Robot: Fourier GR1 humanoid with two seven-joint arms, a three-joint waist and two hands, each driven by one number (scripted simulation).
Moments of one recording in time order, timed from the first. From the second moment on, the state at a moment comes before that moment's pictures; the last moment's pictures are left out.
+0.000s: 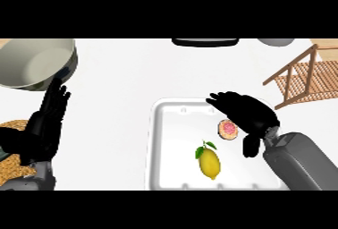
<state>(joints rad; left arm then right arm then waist) -0.06 0.24 -0.02 -1.67 0.08 0.23 0.14 -0.44 -0.43 0.46 -1.52 0.80 0.55 0.15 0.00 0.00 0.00</state>
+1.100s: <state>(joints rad) -0.07 0.19 0.04 -1.67 0.03 0.16 0.14 -0.42 -0.31 0.42 -1.31 1.09 0.41 -0.11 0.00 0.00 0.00</state>
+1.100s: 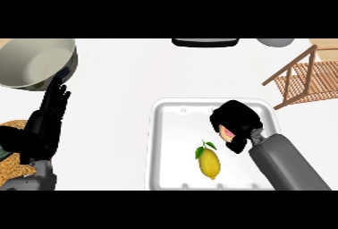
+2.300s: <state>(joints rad) -0.02 0.18 0.05 -1.73 0.01 0.18 0.17 0.09 -0.66 -0.43 -1.49 0.29 0.52 -0.39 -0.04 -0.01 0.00</state>
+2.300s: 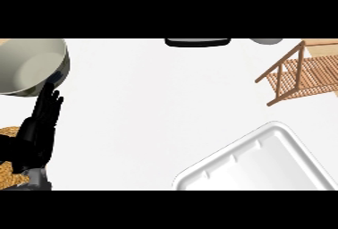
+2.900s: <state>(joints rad) -0.06 0.17 0.06 -1.68 0.02 0.15 0.15 -0.01 -0.80 -0.78 -1.48 0.01 0.60 -0.07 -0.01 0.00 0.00</state>
